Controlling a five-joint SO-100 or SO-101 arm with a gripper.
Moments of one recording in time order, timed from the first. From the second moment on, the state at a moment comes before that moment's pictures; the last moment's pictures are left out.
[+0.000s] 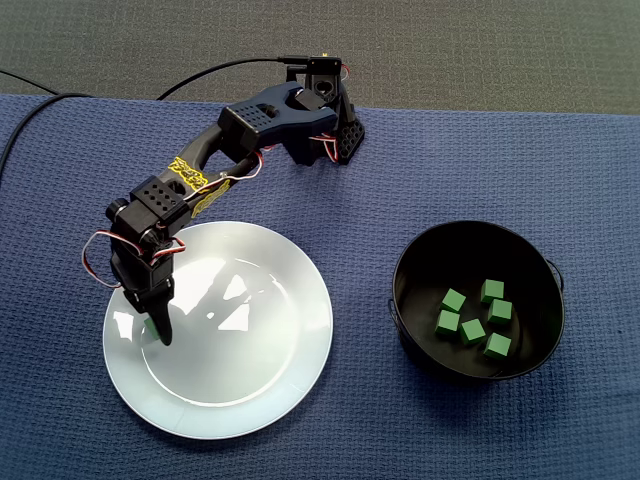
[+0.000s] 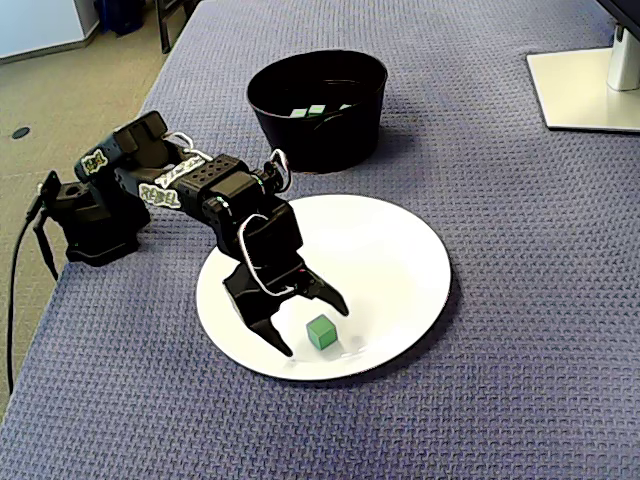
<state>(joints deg) 41.0 29.8 23.2 80.1 -64.2</state>
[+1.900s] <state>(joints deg) -32.2 84.4 77.4 62.7 -21.3</state>
